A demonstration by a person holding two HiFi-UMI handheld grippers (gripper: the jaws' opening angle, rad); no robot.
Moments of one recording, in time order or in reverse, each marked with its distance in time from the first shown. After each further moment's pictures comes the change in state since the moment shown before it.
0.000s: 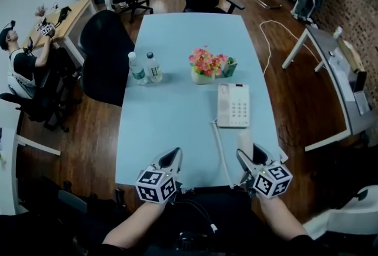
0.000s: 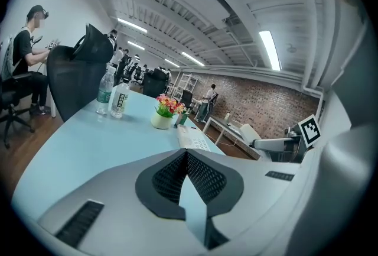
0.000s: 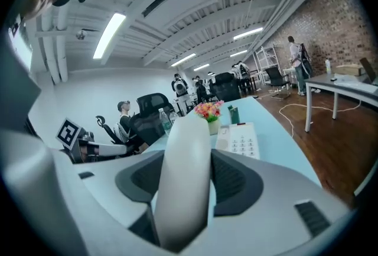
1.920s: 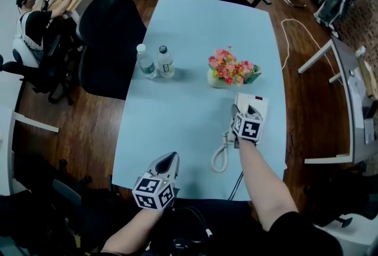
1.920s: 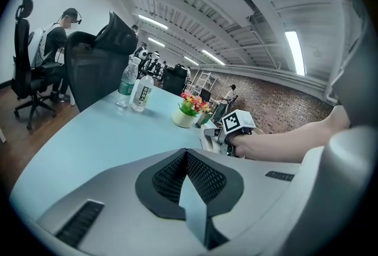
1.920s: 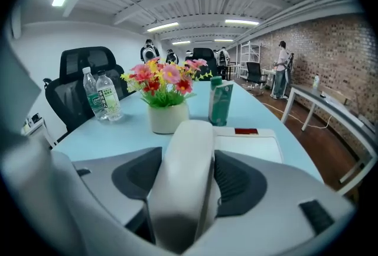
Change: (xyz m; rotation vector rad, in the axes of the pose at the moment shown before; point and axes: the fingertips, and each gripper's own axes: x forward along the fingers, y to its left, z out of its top) left arm 0.028 0.063 0.000 -0.129 0.012 0.148; right arm 0.277 -0.143 0.024 -0.085 0.220 -0.393
